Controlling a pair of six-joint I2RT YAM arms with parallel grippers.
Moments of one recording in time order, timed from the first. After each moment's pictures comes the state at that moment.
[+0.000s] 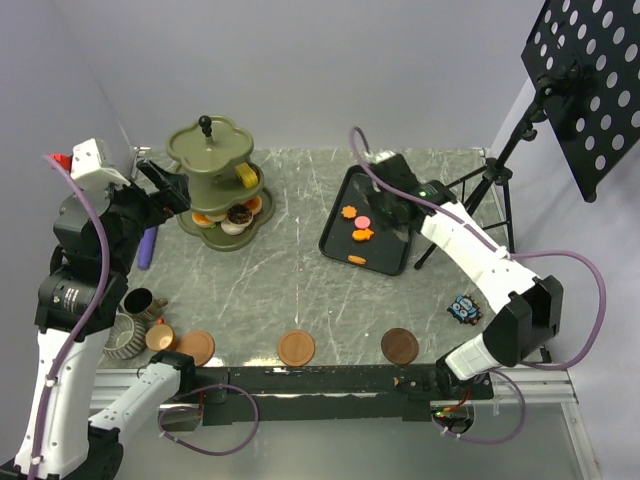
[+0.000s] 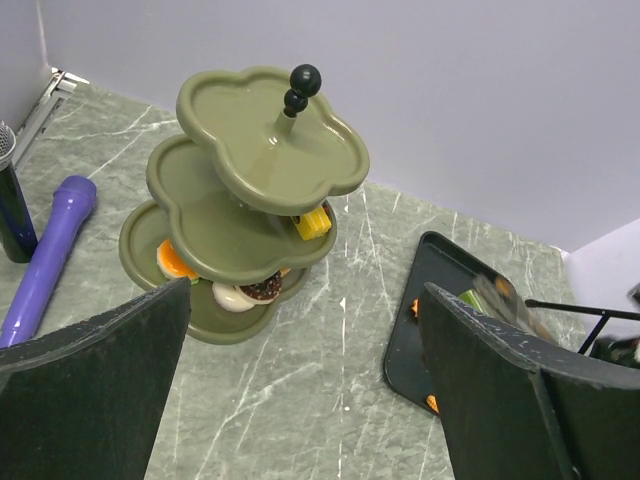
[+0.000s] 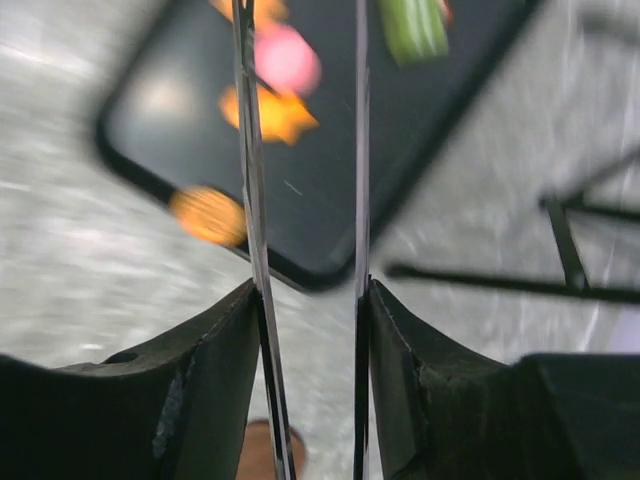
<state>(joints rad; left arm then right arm) -0.23 0.82 1.39 -0.69 -0.24 -0.46 0.58 1.50 1.51 -0.89 0.31 0.10</state>
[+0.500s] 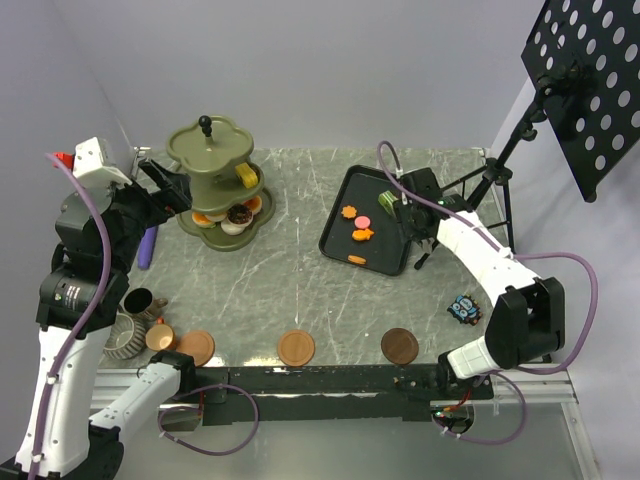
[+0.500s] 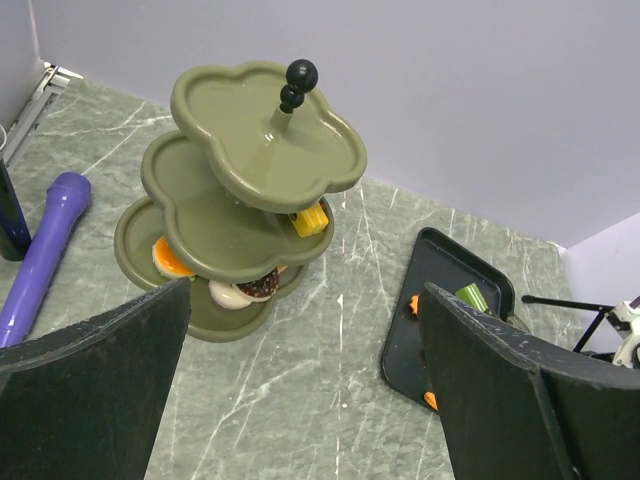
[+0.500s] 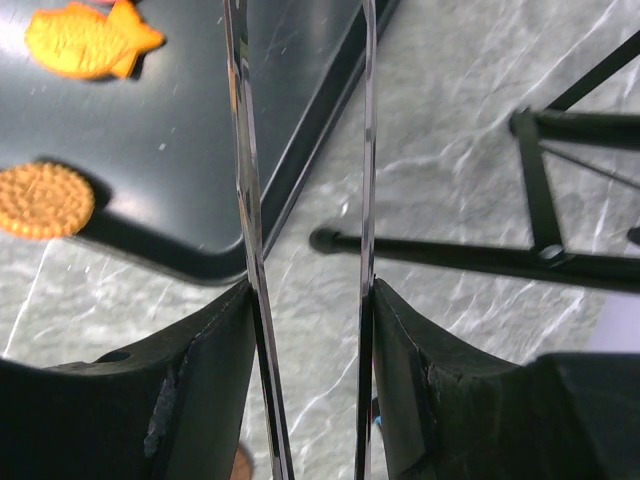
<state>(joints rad) -0.22 0.83 1.39 -0.69 -0.23 -0.47 0.31 1.44 1.18 -0.76 0.26 0.03</state>
